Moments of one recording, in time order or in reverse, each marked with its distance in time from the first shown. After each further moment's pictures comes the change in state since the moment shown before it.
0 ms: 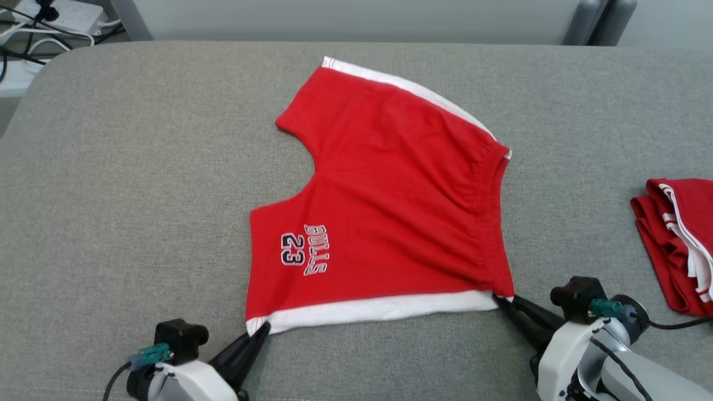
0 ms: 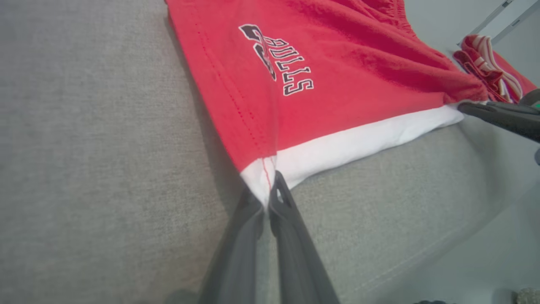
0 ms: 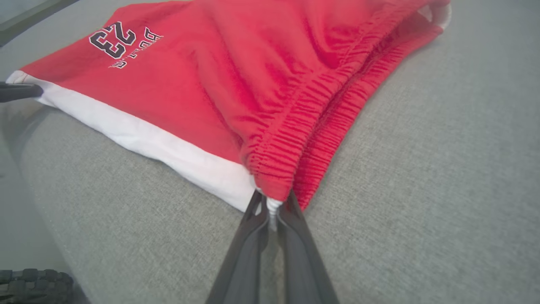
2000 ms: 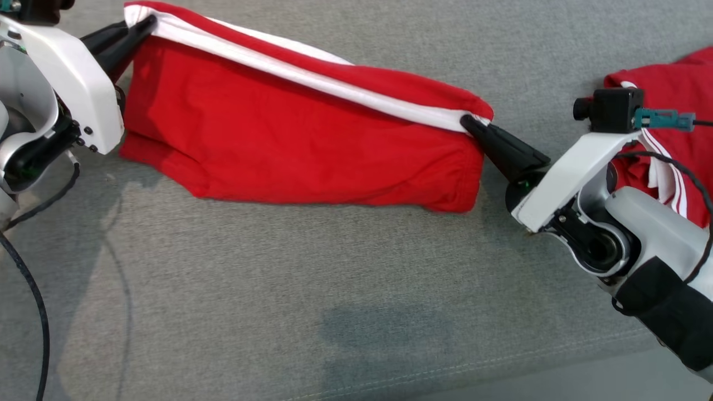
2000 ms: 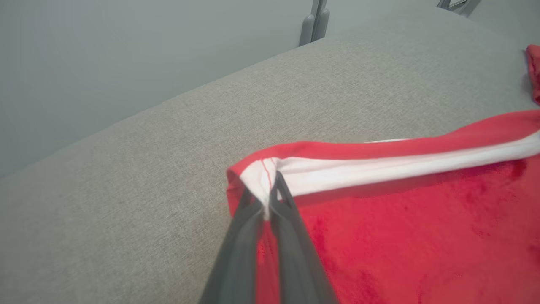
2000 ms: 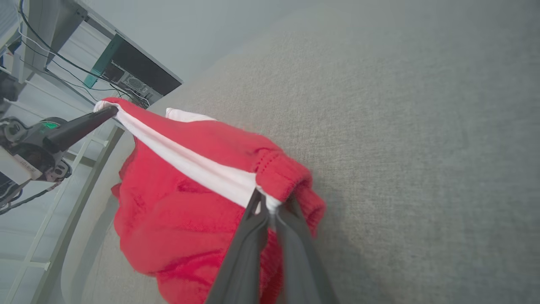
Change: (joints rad) left arm -0.844 0.290 -0.129 -0.074 -0.101 0.000 0.442; right arm -0.392 -0.005 -0.011 -0.196 0.653 0.003 0.176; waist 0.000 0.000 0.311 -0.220
